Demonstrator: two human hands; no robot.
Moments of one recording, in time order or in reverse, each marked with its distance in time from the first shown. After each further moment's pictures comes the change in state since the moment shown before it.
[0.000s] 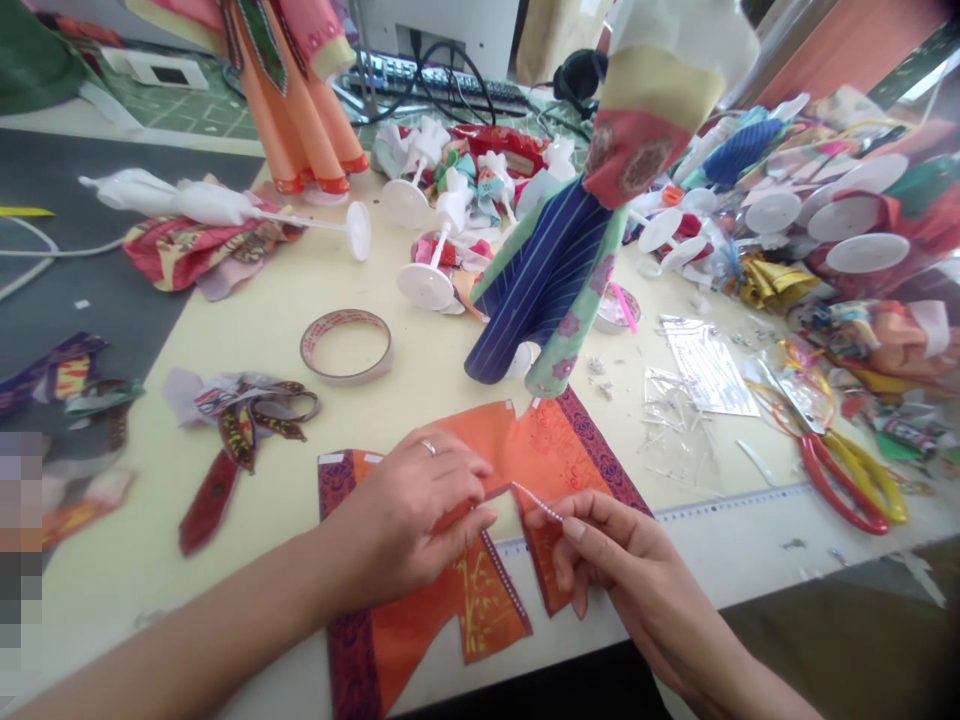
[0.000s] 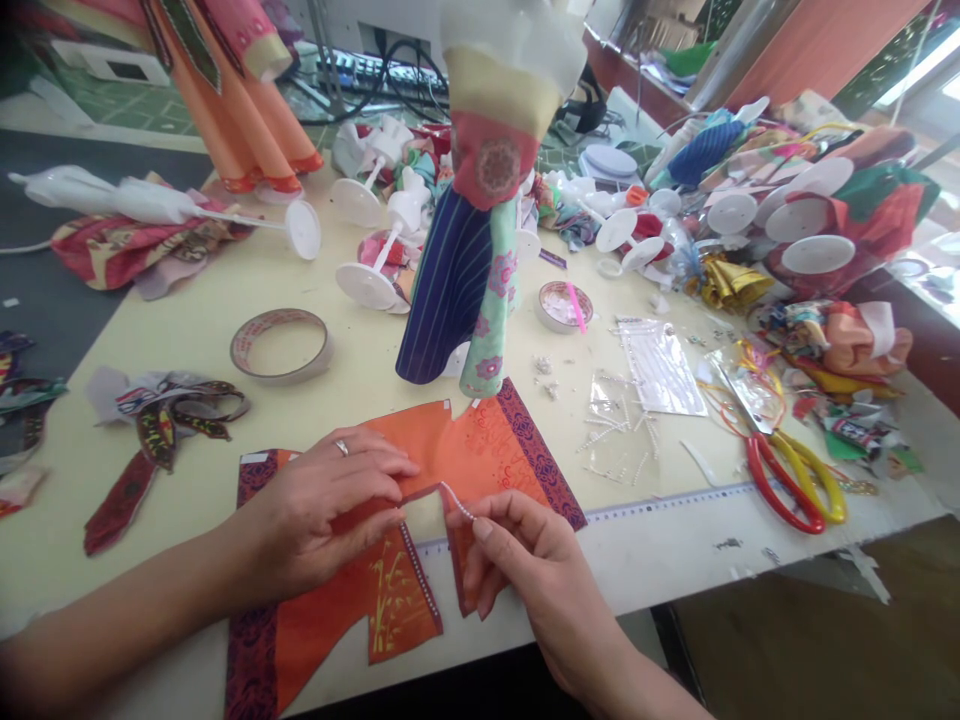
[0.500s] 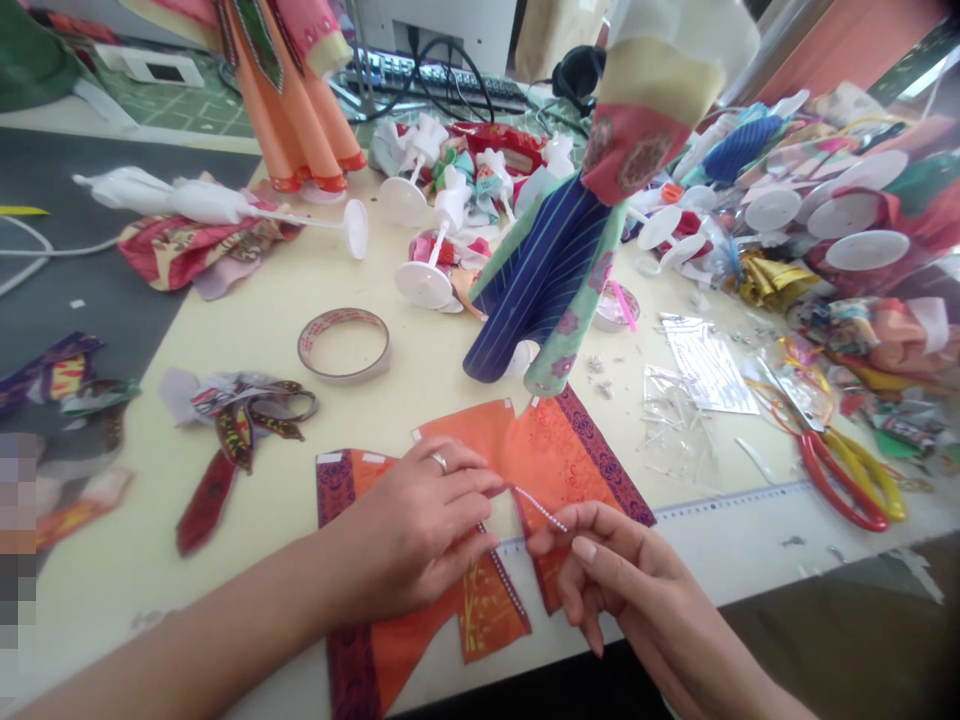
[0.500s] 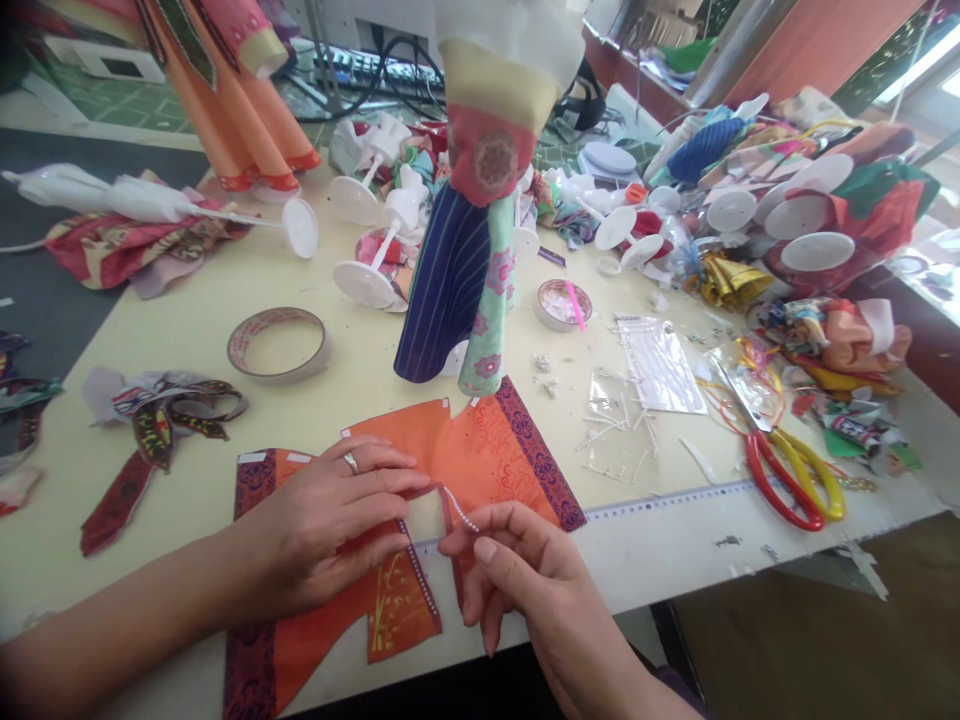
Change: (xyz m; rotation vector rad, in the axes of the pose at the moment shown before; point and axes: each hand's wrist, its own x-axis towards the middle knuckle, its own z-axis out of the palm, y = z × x) left_hand -0.003 0.002 0.002 0.049 -0.114 0.109; right_hand -0.012 0.001 0.000 0.122 -0.056 0.035
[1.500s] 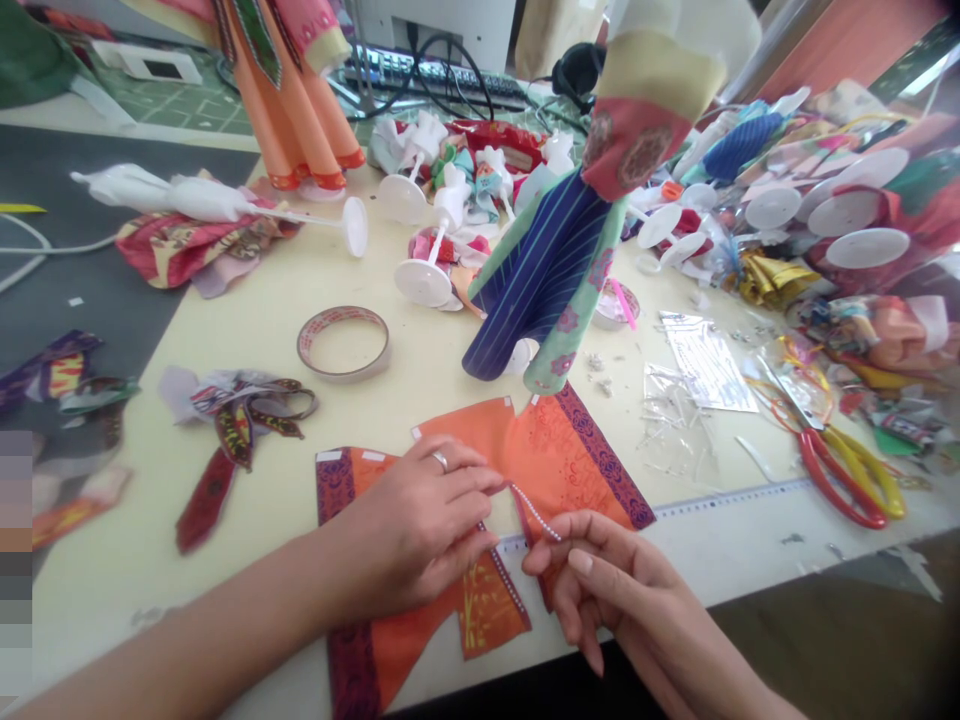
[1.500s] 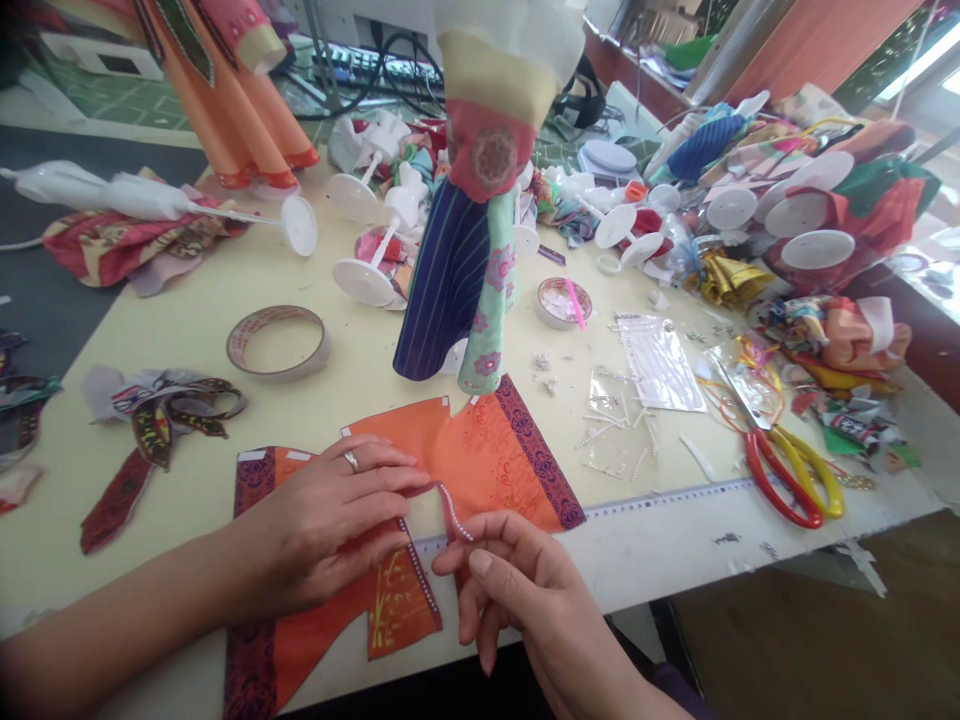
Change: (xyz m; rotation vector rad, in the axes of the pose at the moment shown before) left_hand 0.001 0.000 0.002 0.026 0.012 0.014; right_hand -0.002 0.004 0.003 0.028 -0.032 0.033
